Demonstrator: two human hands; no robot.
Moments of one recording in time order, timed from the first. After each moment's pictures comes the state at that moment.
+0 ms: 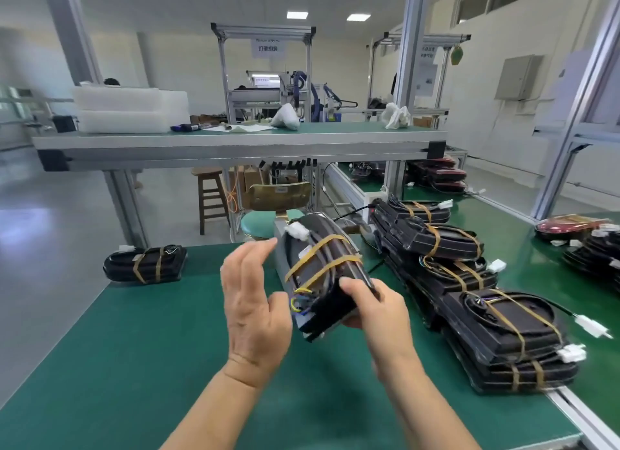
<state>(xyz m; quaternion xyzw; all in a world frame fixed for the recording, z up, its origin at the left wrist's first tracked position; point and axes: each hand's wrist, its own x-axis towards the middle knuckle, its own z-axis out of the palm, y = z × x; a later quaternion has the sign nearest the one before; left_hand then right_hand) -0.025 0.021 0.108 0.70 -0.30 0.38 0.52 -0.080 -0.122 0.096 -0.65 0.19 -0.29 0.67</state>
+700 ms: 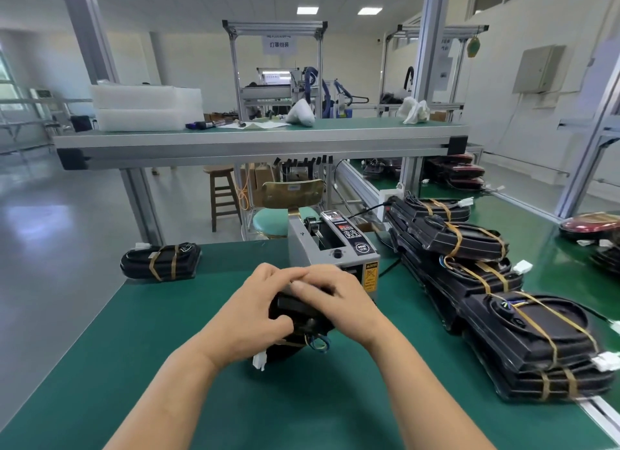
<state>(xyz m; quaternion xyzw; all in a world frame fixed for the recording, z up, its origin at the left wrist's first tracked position) 0.016 0.070 0.116 0.84 -0.40 0.00 0.36 -0.023 -0.107 0.098 -0.84 -0.11 -0.18 0.50</state>
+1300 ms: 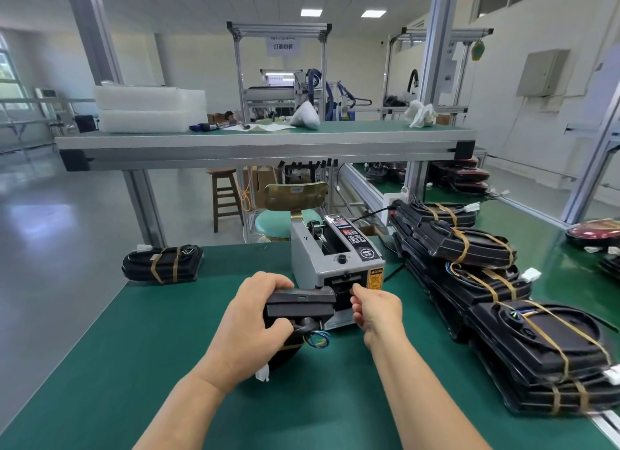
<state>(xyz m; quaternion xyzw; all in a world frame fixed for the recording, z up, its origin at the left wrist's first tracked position) 0.007 0.070 0.104 0.82 -0.35 0.12 0.43 0.013 -0.141 0.056 -0.50 0.37 -0.20 0.75</state>
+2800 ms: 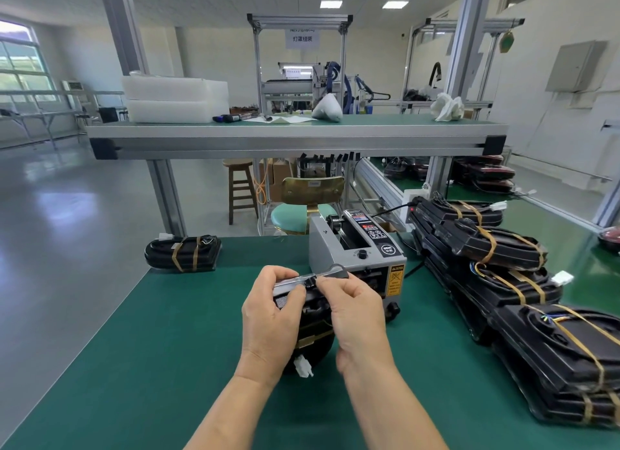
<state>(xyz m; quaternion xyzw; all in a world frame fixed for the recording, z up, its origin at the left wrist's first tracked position) 0.001 0.051 0.087 0.74 -0.15 0.17 0.63 -0.026 -0.042 0.100 -0.57 0.17 -0.24 0.77</state>
